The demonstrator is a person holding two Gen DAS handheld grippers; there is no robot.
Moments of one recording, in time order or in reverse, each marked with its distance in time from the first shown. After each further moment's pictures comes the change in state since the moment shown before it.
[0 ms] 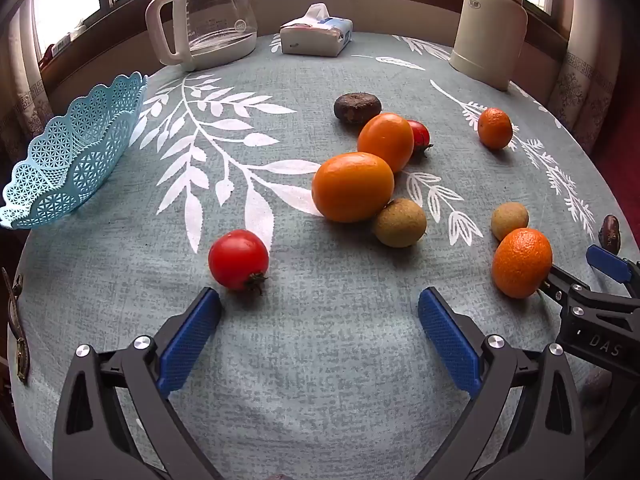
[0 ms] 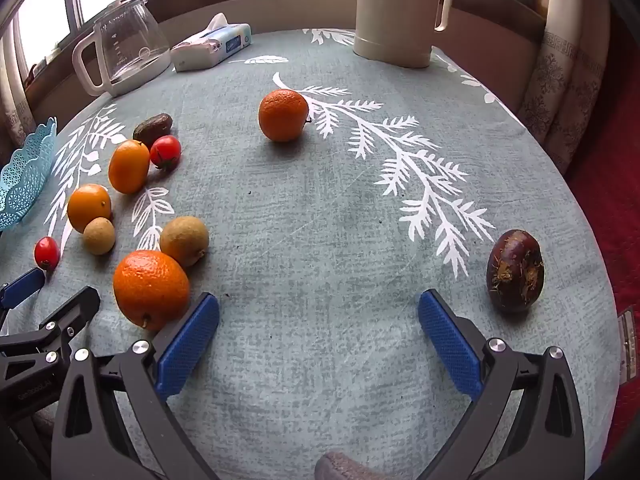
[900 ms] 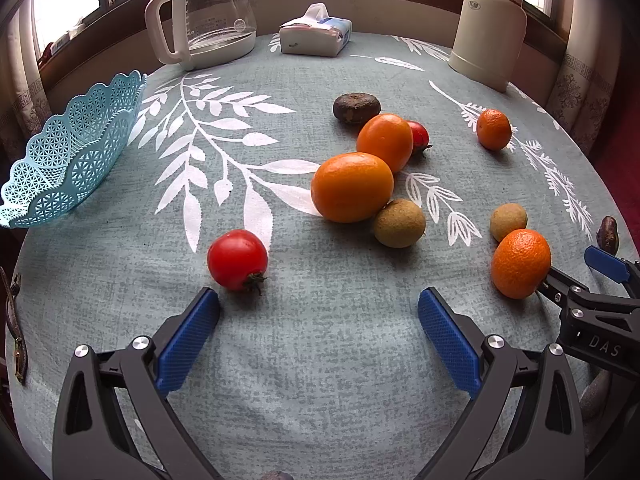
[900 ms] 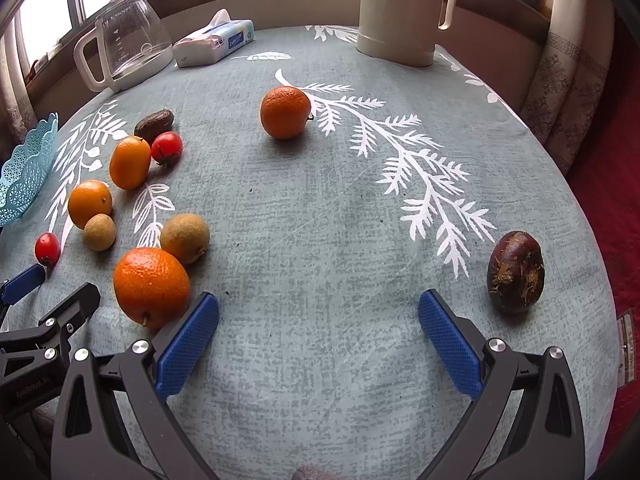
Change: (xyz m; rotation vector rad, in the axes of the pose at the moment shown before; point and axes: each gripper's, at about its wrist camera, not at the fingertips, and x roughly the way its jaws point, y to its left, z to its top) left arm 0.001 -0.001 -0.001 -0.002 0.000 -0.005; right arm 0.002 -0.001 0.002 -0.010 0.013 0.009
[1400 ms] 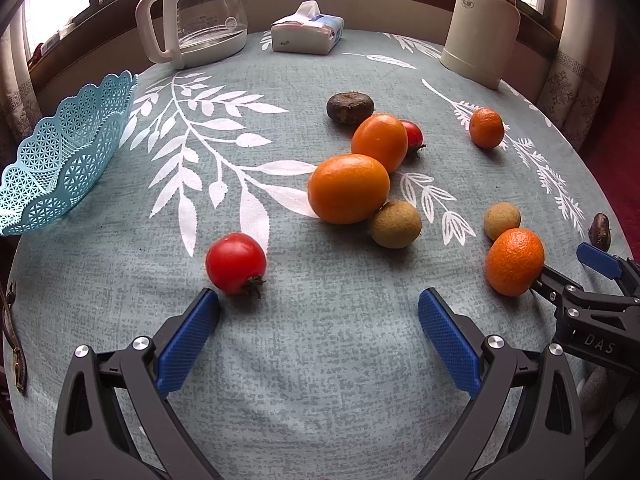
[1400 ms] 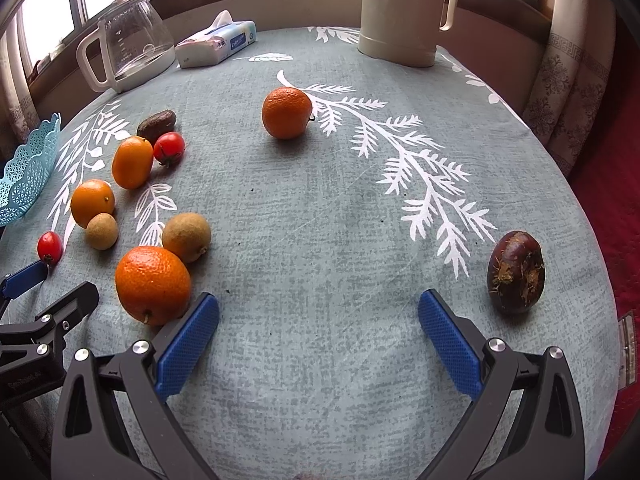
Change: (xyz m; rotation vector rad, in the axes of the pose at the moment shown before) left arm -0.002 0.006 0.004 0.007 0.009 -0.043; right arm -0.003 -0.002 -0.003 -0.004 -0.006 0.007
